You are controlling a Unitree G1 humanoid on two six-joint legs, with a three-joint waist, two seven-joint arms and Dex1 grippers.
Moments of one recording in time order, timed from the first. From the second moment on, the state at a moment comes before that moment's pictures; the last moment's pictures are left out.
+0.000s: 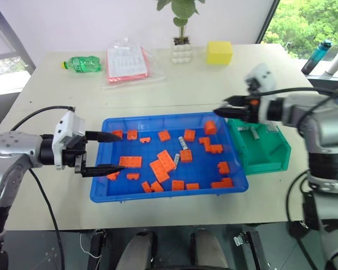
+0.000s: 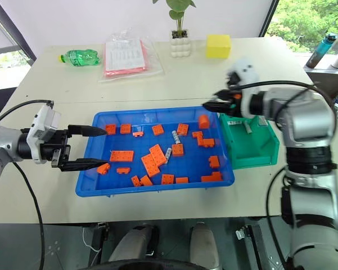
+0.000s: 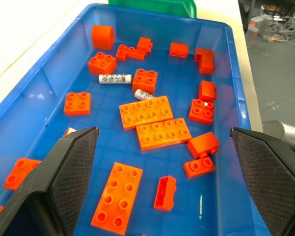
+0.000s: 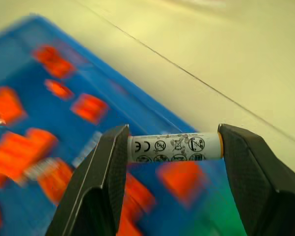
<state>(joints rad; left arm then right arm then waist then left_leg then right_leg) -0.29 0.95 0.16 -0.22 -0.64 0.49 -1.31 -0.74 -0.80 -0.11 -0.03 0.30 1.04 0.95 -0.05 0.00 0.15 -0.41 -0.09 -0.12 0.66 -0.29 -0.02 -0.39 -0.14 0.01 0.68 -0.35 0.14</state>
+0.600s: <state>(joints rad) -0.36 0.92 0.10 -0.16 -0.62 0.46 -1.33 -0.82 -0.85 -0.02 -0.05 0.40 0.87 1.09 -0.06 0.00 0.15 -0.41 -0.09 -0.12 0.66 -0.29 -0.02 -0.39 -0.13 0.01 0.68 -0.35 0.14</state>
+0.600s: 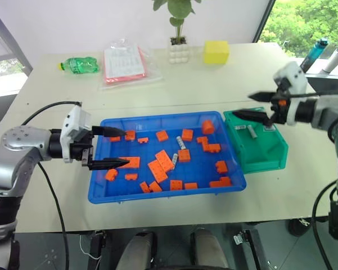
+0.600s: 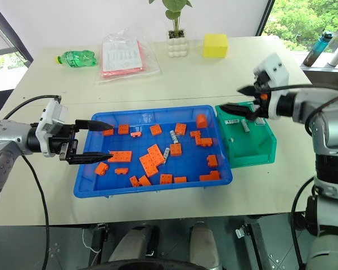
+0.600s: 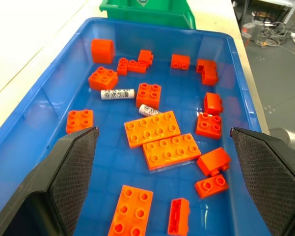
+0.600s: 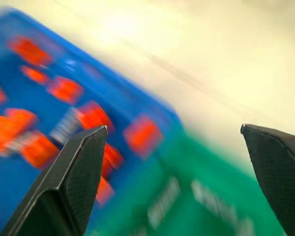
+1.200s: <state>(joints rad) -0.23 0.94 0.21 -0.30 -0.66 0.52 -1.26 -0.98 -0.48 0.50 0.42 0.09 0.12 1.48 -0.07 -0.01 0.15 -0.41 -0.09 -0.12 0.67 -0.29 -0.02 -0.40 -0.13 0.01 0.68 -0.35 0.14</state>
